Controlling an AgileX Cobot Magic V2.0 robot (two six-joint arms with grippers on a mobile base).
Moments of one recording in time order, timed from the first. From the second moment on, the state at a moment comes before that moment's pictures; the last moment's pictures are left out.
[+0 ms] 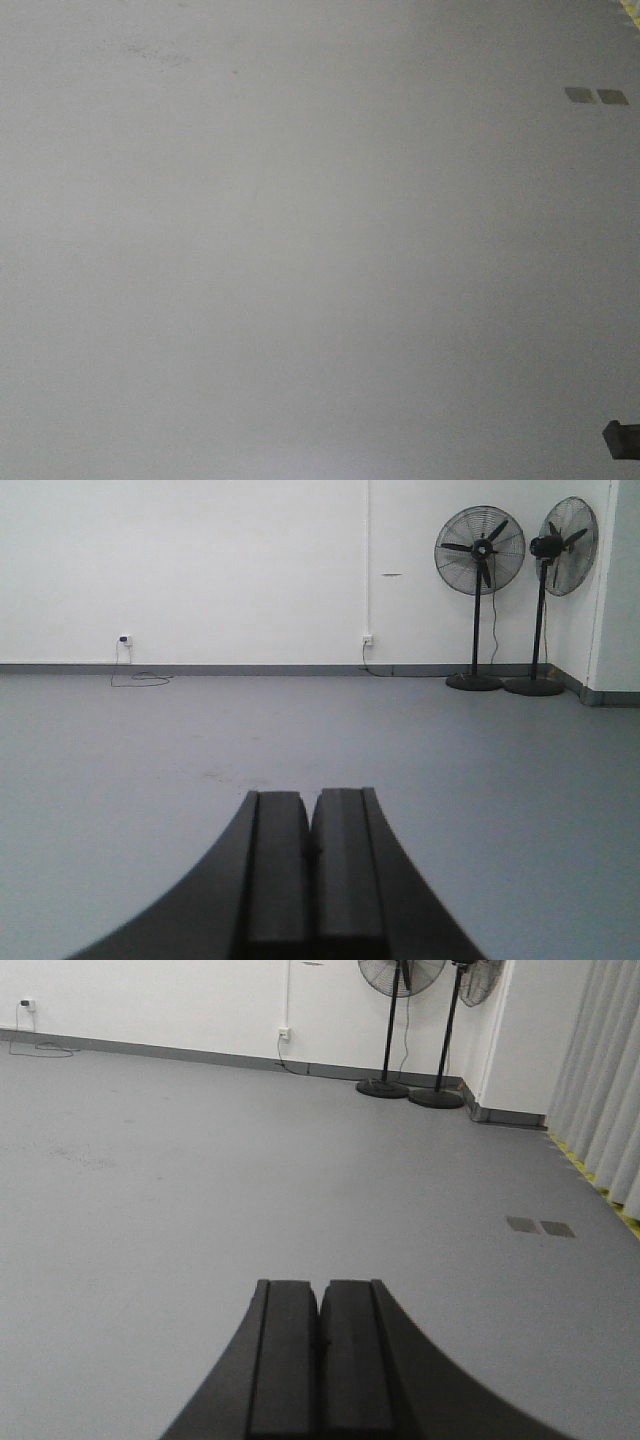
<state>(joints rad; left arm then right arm) 0.03 -0.01 0.03 0.06 0.01 -0.06 0.01 -0.01 0.03 -0.05 0.18 -0.02</state>
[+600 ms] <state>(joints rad) 0.03 -0.01 0.03 0.06 0.01 -0.06 0.01 -0.01 0.03 -0.05 0.18 -0.02</state>
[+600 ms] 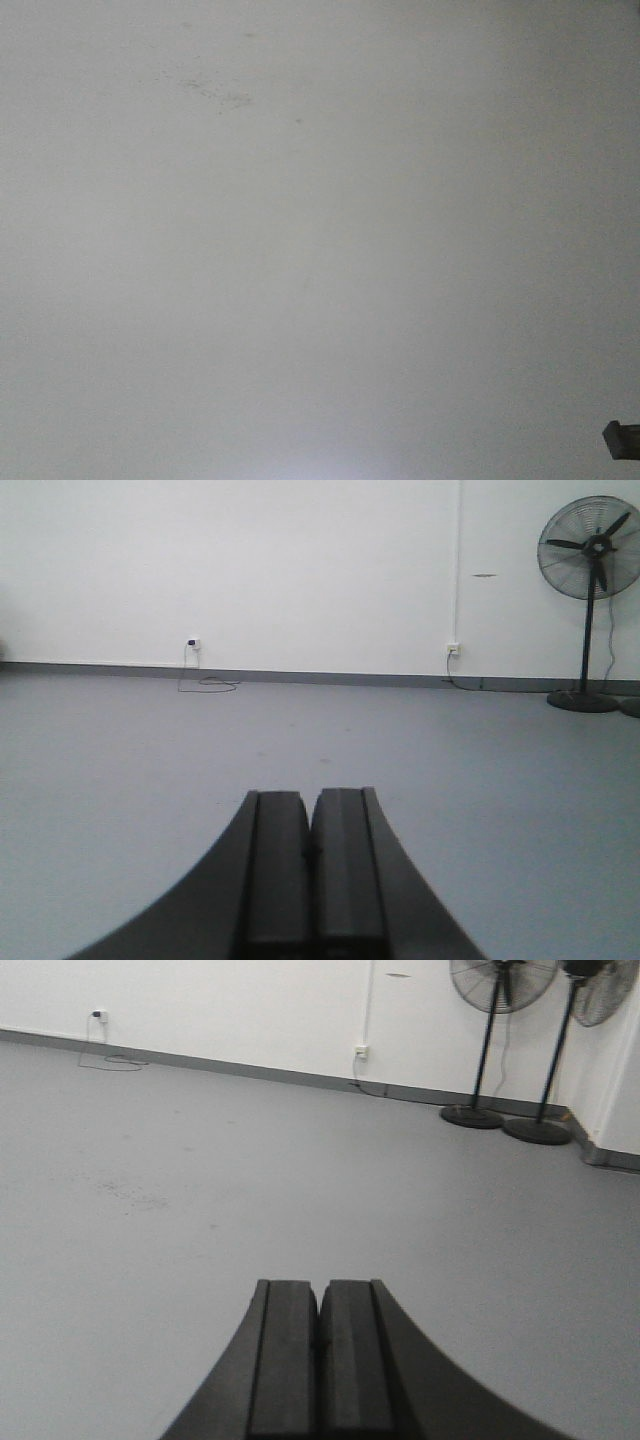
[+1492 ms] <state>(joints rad) 0.03 -0.01 0.03 0.06 0.01 -0.06 0.01 -0.01 0.03 -0.05 0.18 -0.02</state>
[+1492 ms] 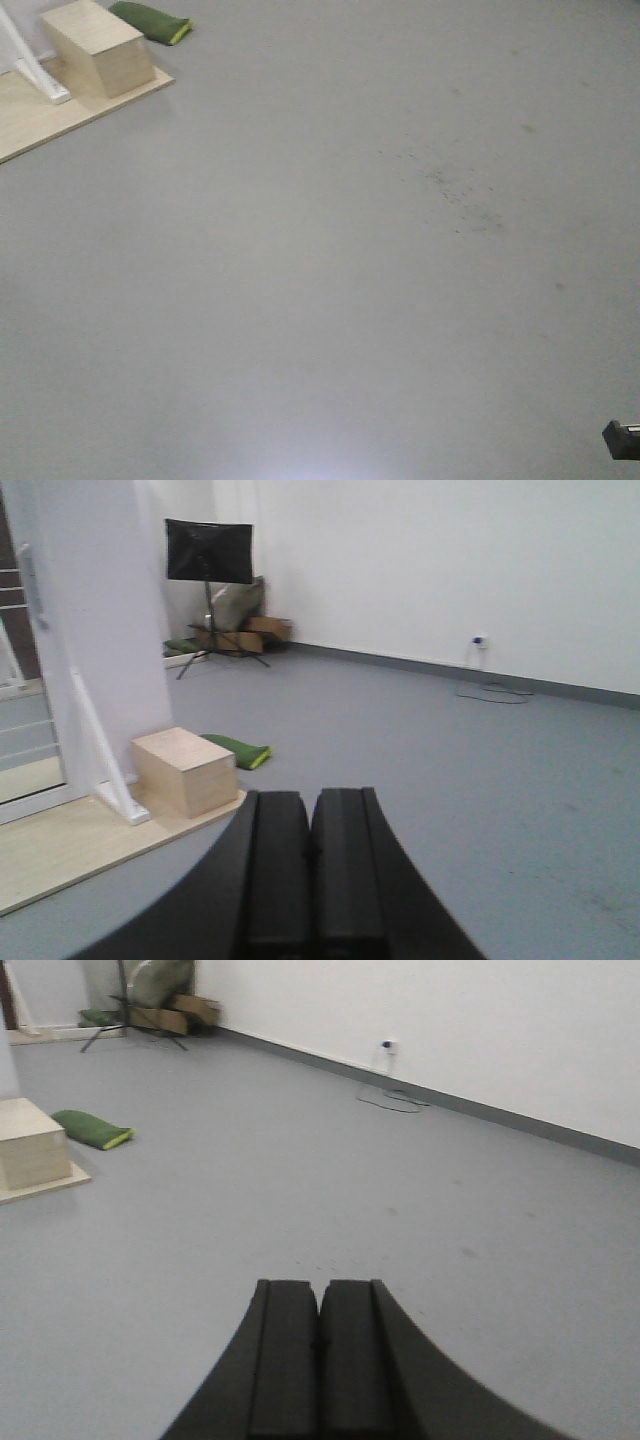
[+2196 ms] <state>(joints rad) 0.03 -0.01 0.03 0.06 0.01 -0.06 0.01 -0.01 0.03 -0.05 0.18 -0.02</state>
